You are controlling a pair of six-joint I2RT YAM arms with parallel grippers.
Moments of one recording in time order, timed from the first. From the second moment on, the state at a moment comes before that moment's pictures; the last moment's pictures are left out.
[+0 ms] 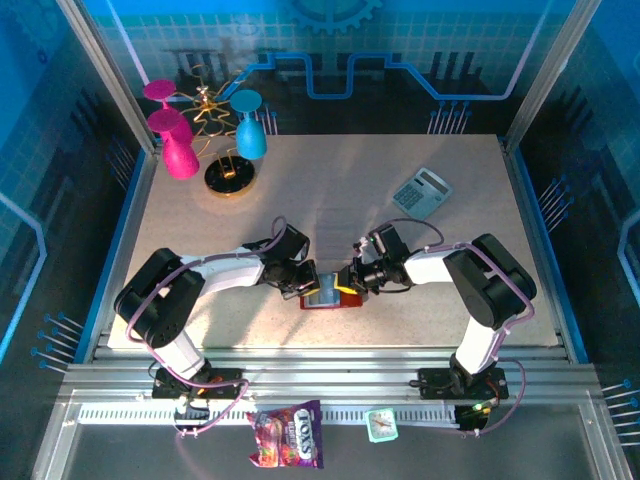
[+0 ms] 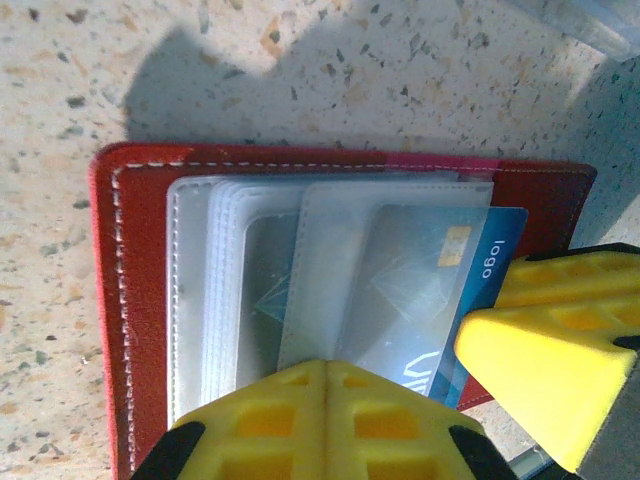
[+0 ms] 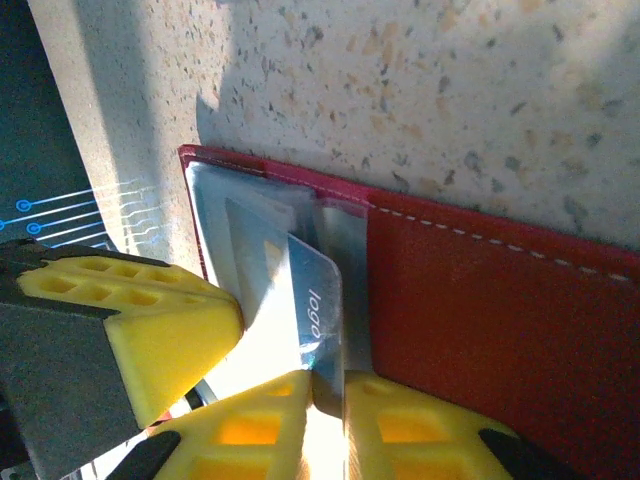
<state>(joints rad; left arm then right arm) -0.61 1.66 0.83 -0.29 0.37 -1.00 0.52 1.77 0.71 0.08 -0.74 0.83</state>
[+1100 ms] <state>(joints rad) -0.62 1.63 0.83 -0.35 0.32 -1.00 0.47 1.70 0.69 -0.02 -0.74 0.78</state>
